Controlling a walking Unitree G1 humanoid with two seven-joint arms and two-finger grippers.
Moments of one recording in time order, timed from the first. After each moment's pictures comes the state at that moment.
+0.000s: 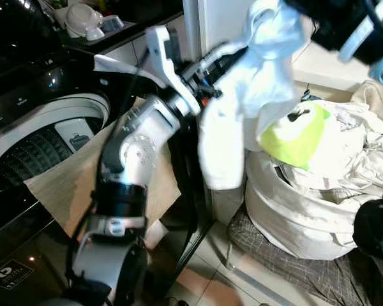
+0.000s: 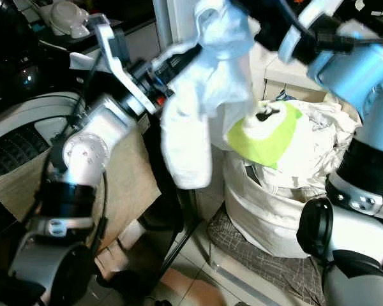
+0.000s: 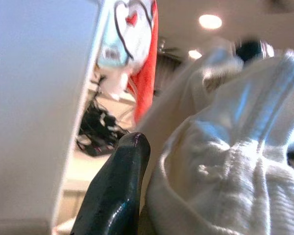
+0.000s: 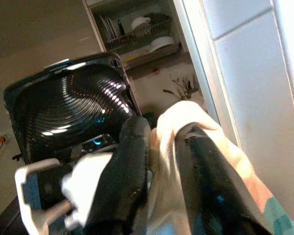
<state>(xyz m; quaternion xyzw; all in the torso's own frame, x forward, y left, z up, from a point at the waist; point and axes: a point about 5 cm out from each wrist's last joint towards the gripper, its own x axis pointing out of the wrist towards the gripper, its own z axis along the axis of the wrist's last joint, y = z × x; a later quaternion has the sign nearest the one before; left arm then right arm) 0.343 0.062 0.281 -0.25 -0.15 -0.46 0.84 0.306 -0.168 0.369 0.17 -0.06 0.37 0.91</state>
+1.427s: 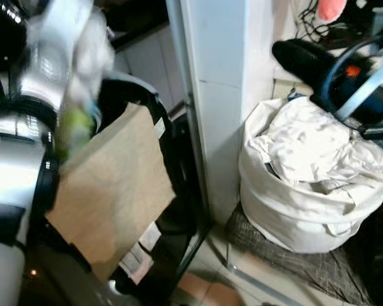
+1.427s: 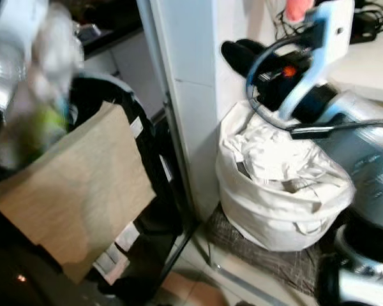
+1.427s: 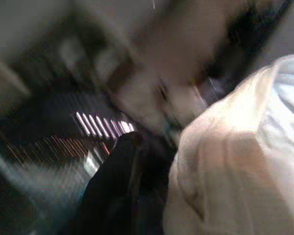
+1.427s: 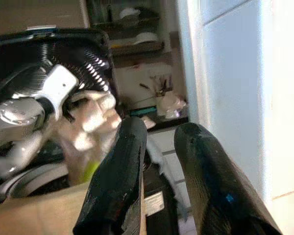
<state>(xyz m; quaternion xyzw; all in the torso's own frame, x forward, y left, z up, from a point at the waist) 0.411 0.267 0.278 0.33 0.04 0.18 0.93 0.268 -0.161 0.312 0.06 -0.08 0.35 0.93</state>
